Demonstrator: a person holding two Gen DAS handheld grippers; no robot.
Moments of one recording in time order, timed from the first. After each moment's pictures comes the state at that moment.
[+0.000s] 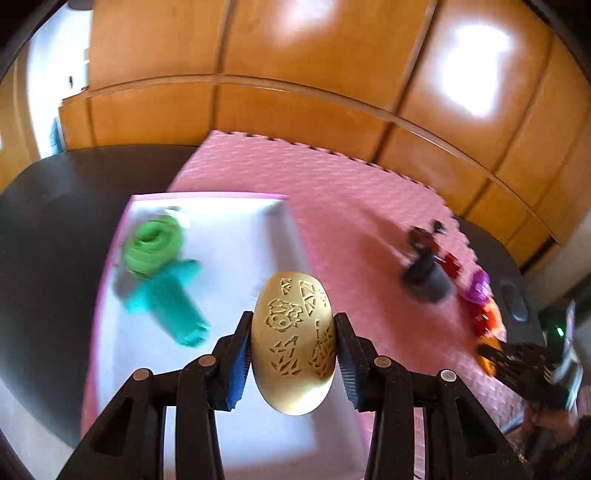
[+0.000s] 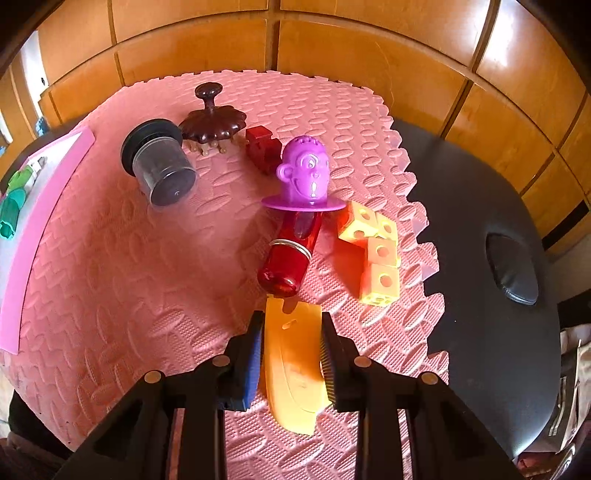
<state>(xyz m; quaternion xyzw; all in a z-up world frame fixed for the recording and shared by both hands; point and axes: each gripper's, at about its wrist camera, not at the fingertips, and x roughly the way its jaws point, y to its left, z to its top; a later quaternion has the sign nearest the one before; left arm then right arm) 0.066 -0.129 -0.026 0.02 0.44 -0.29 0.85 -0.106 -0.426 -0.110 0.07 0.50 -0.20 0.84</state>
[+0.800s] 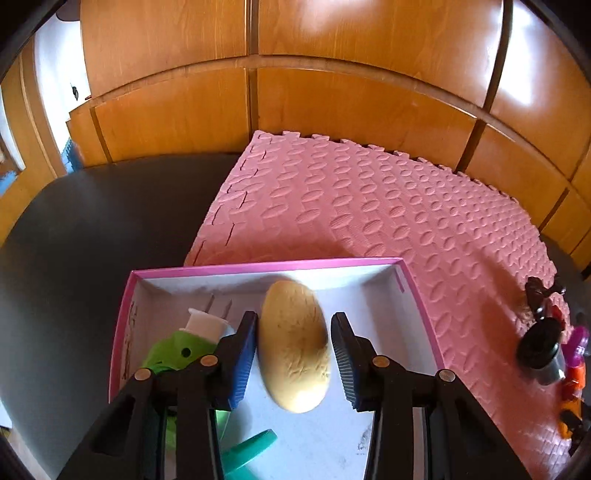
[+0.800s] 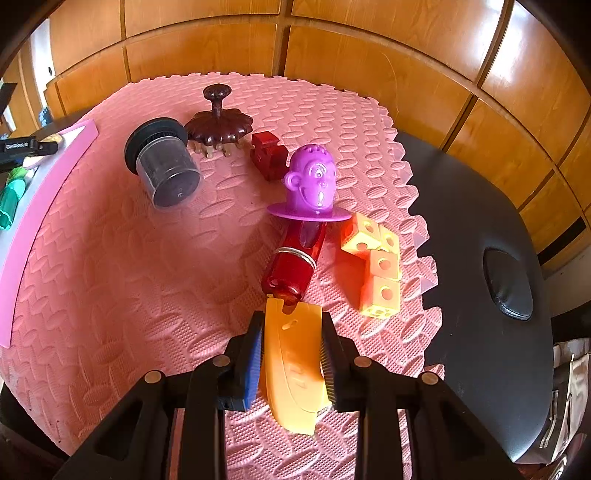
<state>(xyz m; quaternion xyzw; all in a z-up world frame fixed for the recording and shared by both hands) 0.193 -0.161 -0.072 0.07 0.45 -0.21 0.87 -0.104 -0.421 -0.110 0.05 0.49 -0.20 0.85</state>
